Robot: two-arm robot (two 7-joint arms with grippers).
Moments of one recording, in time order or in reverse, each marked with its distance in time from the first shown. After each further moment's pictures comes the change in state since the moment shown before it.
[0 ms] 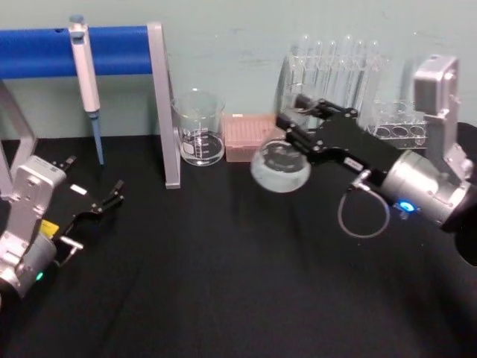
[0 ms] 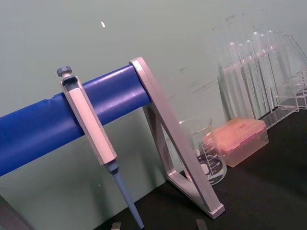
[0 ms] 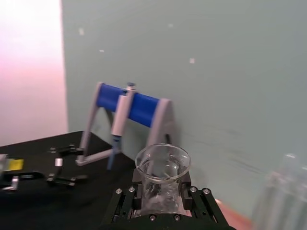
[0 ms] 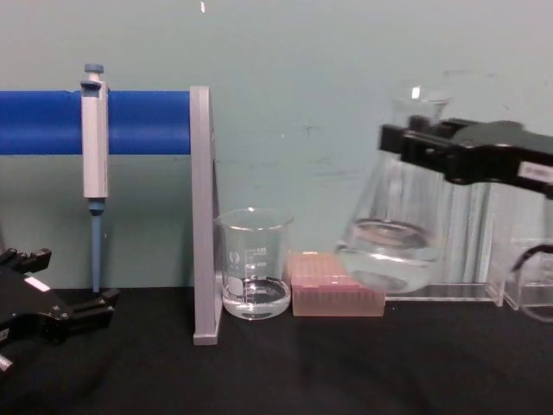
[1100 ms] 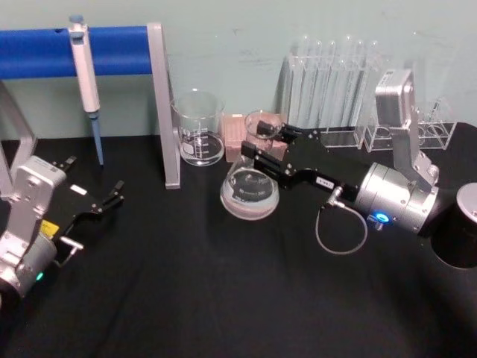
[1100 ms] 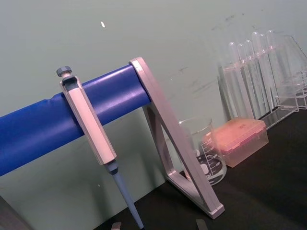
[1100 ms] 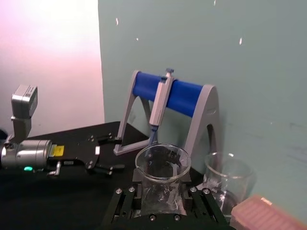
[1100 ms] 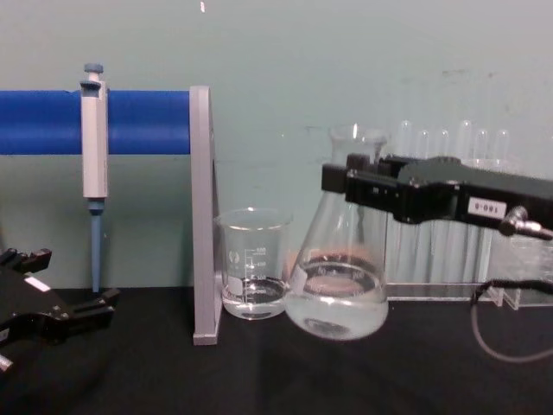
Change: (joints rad) left arm 0.000 0.000 0.000 0.000 0.000 0.000 0.000; right arm 0.083 0.007 -0.131 0.092 0.072 -0.004 0.106
